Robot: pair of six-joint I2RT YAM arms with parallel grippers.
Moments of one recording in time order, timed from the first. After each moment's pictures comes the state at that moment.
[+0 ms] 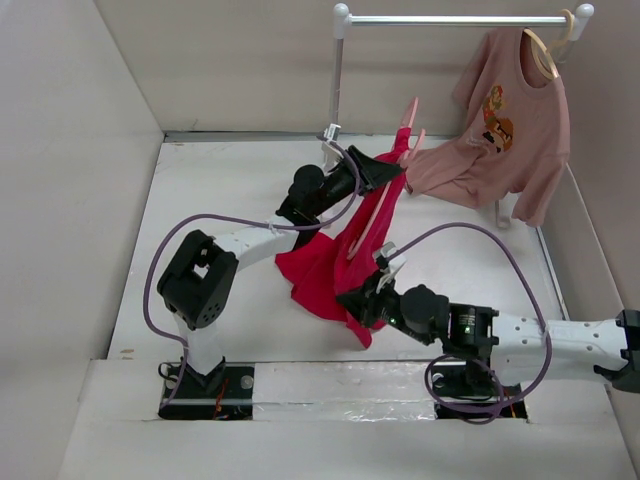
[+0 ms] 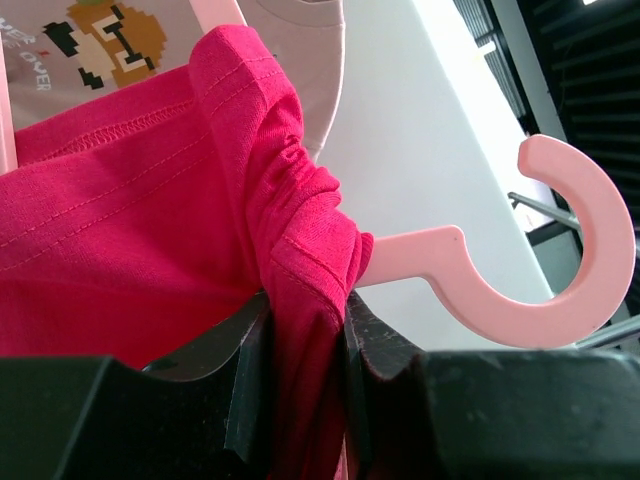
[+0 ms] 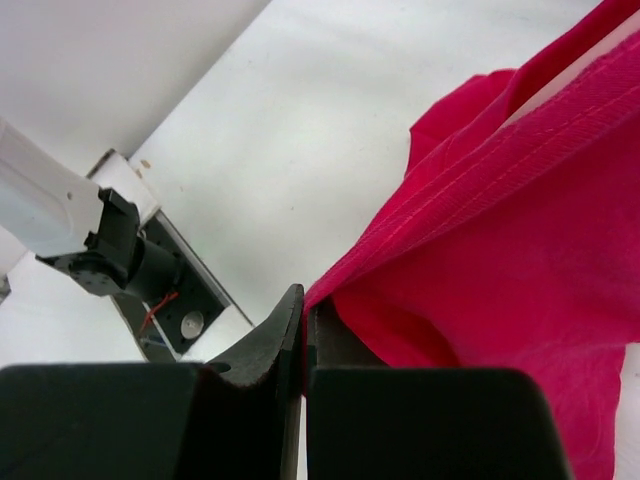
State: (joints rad) left arm -0.70 1.80 1.22 0.85 0.29 -1.22; right arm 1.33 0.90 0.61 0.06 0.36 0.55
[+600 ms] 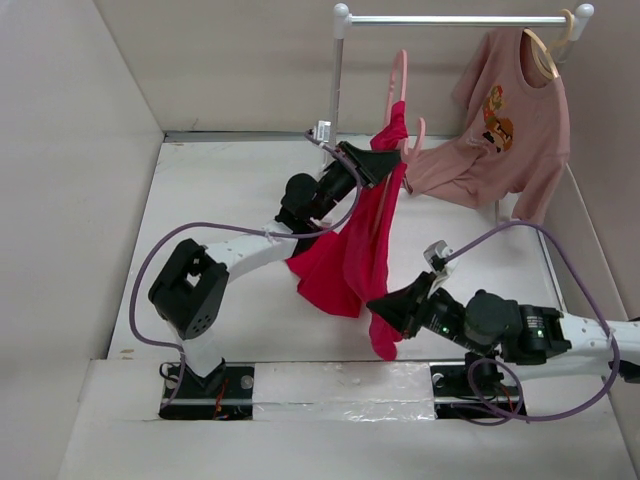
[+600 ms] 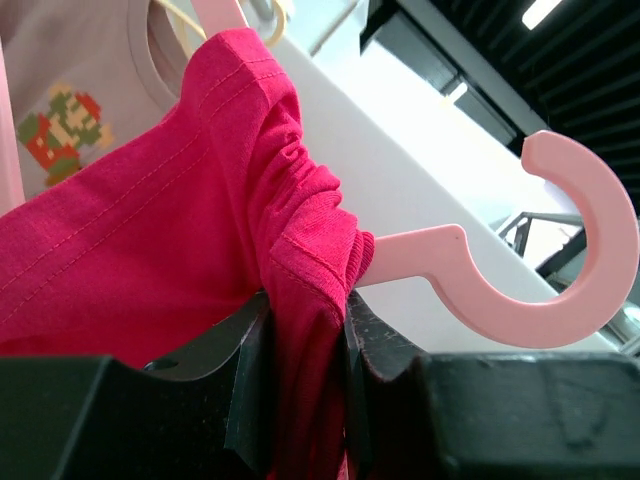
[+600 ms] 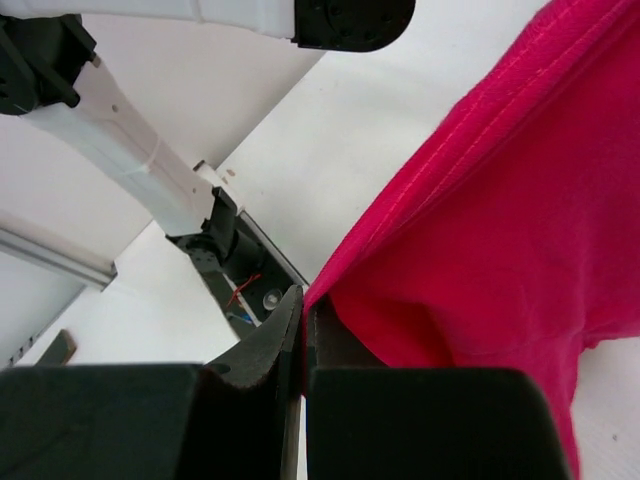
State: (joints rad) left arm -0.75 1.75 1.22 0.99 0.18 -1.01; right arm 1.52 0.63 0.78 -0.29 0.50 0.59
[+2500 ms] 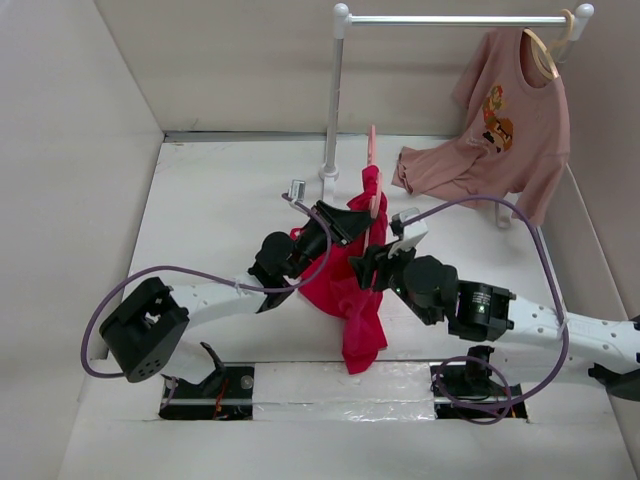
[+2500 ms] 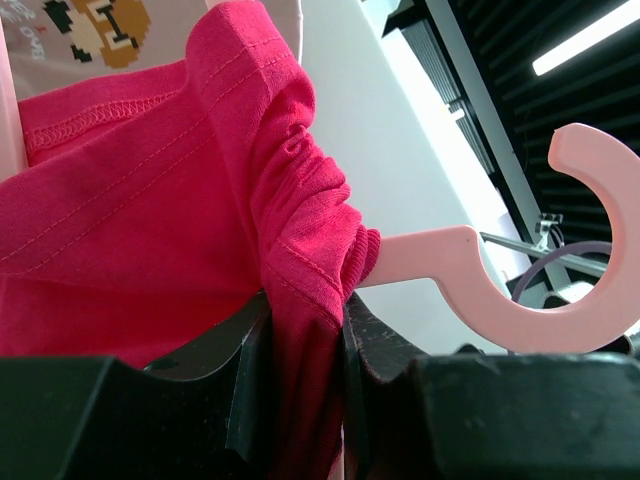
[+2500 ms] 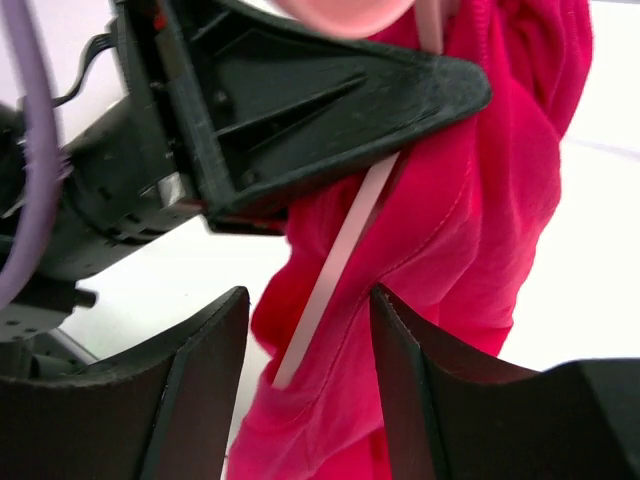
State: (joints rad) left arm -0.88 1.39 0.66 1.05 0.00 -1.22; right arm 1.26 0.95 0.92 -0.22 0.69 0.42
